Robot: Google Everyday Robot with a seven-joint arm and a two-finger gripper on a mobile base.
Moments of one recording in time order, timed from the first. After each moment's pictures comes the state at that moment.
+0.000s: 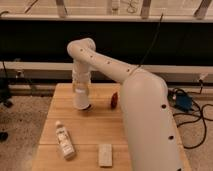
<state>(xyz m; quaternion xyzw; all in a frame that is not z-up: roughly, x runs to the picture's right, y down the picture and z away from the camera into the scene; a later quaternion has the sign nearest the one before) -0.134 0.019 0.812 -0.26 -0.32 -0.57 0.71</state>
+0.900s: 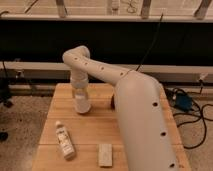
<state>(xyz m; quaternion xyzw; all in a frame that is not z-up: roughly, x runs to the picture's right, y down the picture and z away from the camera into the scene) -0.134 0.046 0.838 -0.28 -0.29 -0.60 0.69</state>
